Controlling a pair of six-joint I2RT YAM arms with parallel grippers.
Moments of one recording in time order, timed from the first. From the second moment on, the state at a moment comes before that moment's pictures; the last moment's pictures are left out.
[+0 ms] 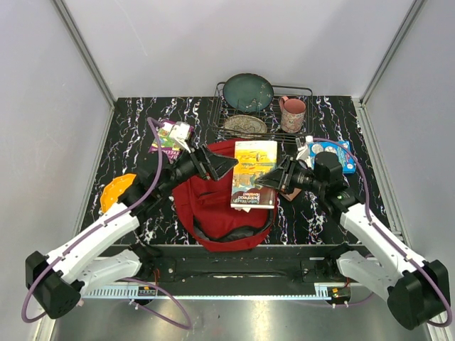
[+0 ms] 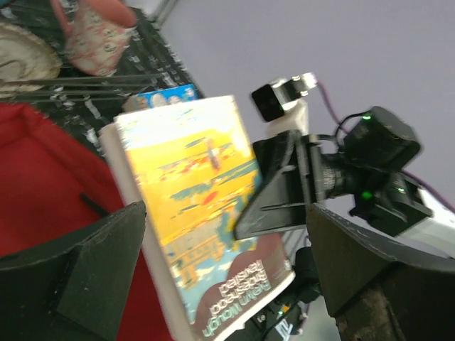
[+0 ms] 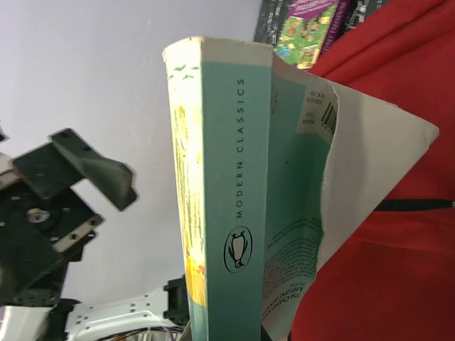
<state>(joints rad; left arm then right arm) -0.69 0.95 0.81 0.17 0.23 -0.73 0.42 0.94 0.65 0.00 -0.66 0.99</state>
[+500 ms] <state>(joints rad) -0.69 0.77 0.79 -0.12 -0.02 -0.69 0.42 1.38 0.60 0.37 -0.77 1.16</state>
